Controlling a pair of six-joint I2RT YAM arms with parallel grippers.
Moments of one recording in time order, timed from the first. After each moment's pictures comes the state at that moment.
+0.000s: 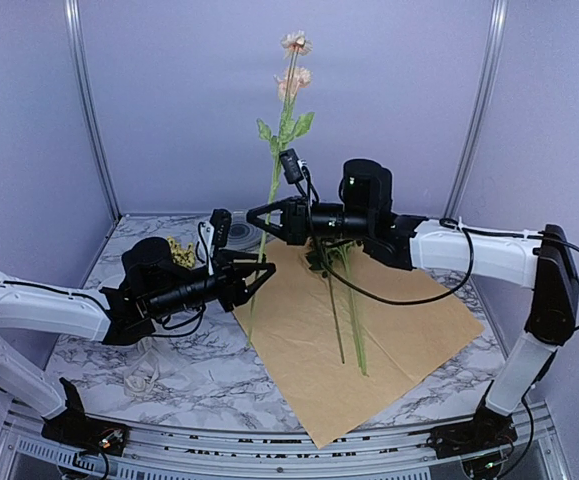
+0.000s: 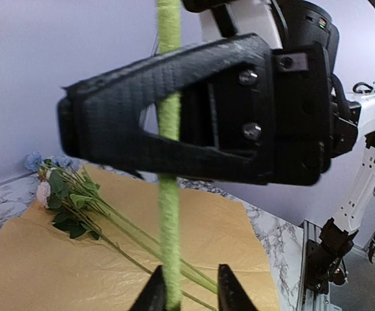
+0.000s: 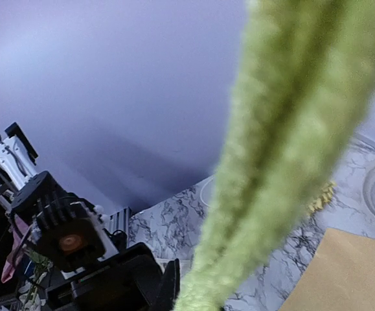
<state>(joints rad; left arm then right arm) -0.93 1.39 0.69 0.72 0.15 -0.29 0.82 1.71 1.33 0.36 -0.61 0.40</state>
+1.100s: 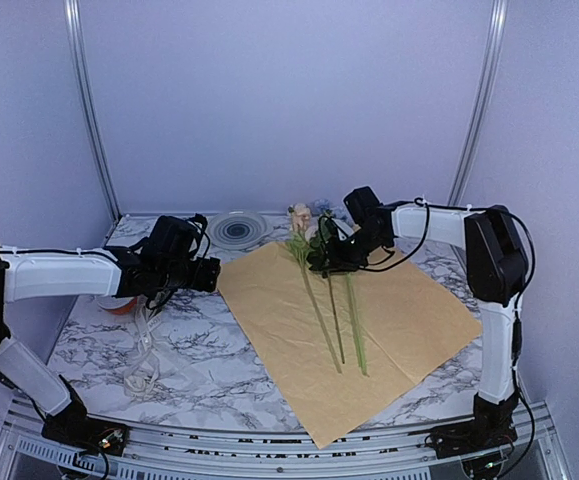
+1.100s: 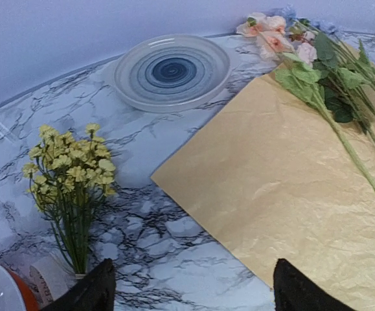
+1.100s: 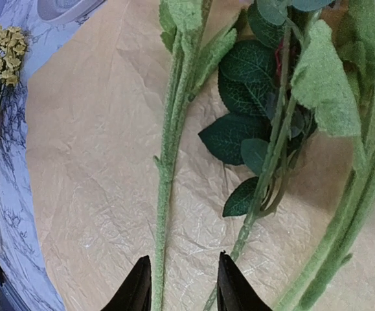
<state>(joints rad) -0.71 1.52 0.93 -0.09 -0.35 -0.22 0.48 2.13 1.66 -0.57 -0.37 0.30</state>
